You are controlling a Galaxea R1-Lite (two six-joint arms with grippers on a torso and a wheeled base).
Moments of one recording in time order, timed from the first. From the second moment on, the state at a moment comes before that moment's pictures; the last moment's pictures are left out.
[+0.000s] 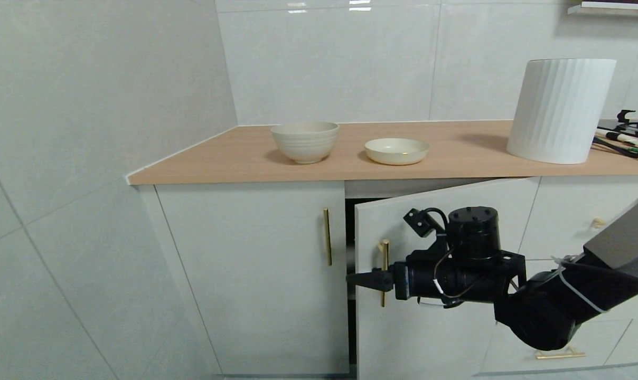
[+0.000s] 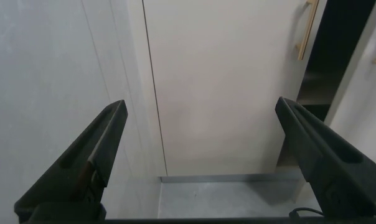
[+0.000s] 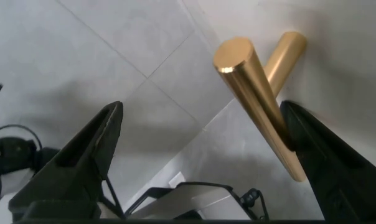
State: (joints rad) left arm 0.00 0.00 0.00 0.00 -0.02 0.01; right arm 0.62 2.03 -0.80 -0.95 0.58 0.45
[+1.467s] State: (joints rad) left arm -0.19 1.26 -0.61 -0.37 -0.65 -0.26; right arm 0.63 2.09 -0.82 -1.07 0.57 0.45
